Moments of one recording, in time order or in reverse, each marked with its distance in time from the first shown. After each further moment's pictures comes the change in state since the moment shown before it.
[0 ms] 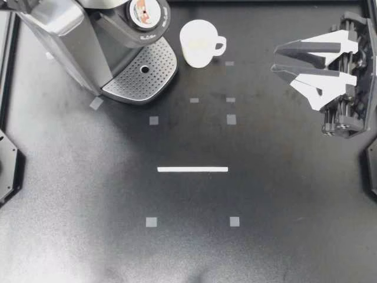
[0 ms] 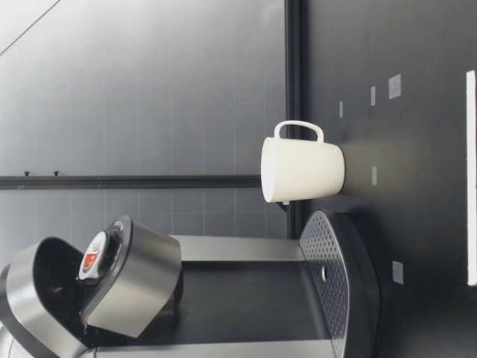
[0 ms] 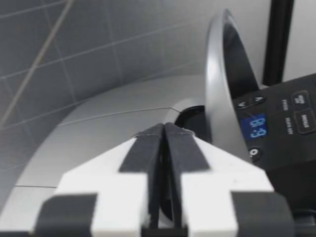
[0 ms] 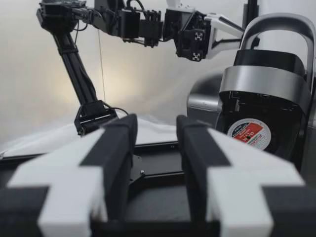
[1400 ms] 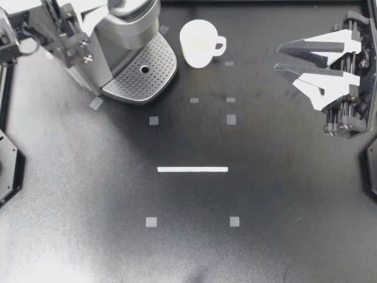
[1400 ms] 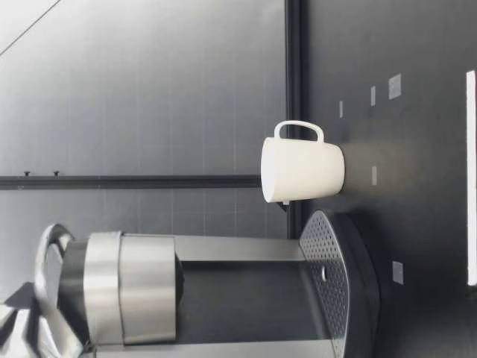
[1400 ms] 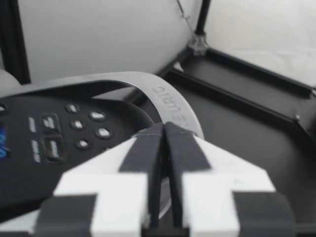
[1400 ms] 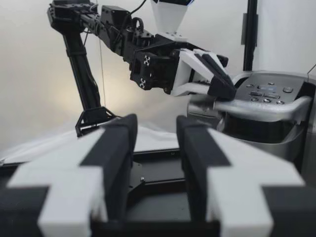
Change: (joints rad) left arm -0.109 0.152 -0.032 -0.012 -0.486 -0.187; right arm 0.000 -0.003 0.012 -0.002 -0.034 0.000
